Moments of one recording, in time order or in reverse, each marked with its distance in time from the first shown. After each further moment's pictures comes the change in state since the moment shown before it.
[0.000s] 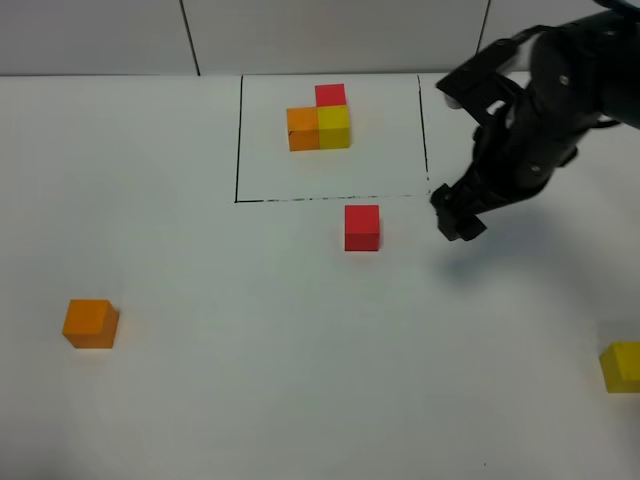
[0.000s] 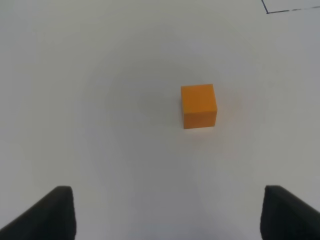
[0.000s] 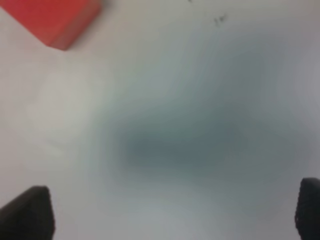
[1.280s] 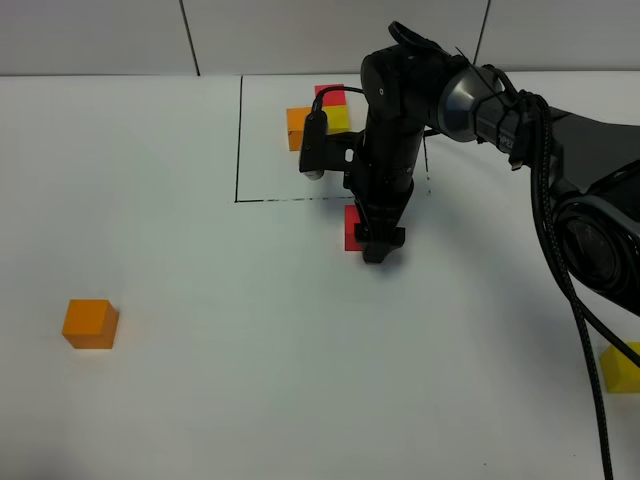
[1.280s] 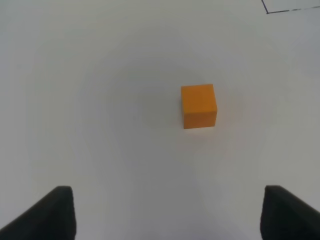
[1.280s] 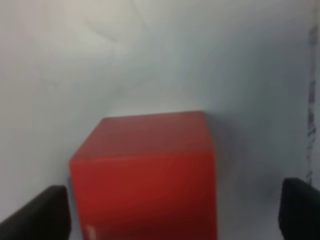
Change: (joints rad) left arm 0.000 0.000 0.000 0.000 0.000 0.000; right arm 0.151 0.623 -0.708 0.076 0.319 -0.725
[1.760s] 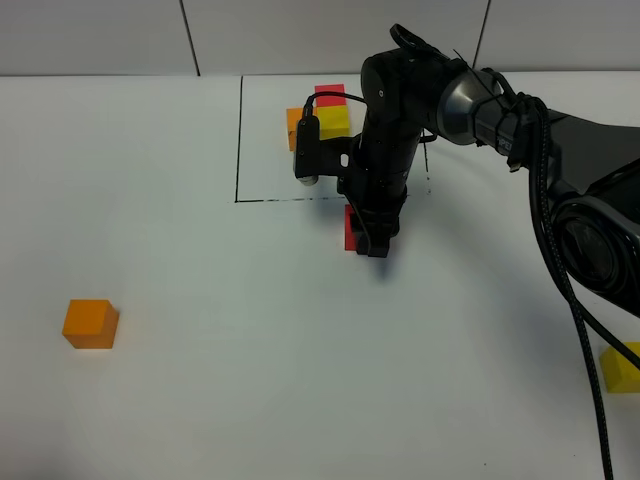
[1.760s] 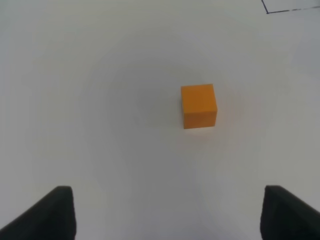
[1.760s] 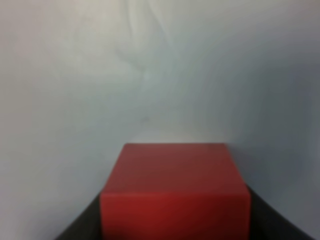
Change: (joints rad) left arm 0.000 0.000 0.000 0.000 0.000 0.000; right arm 0.000 0.019 0.011 0.063 -0.015 -0.098
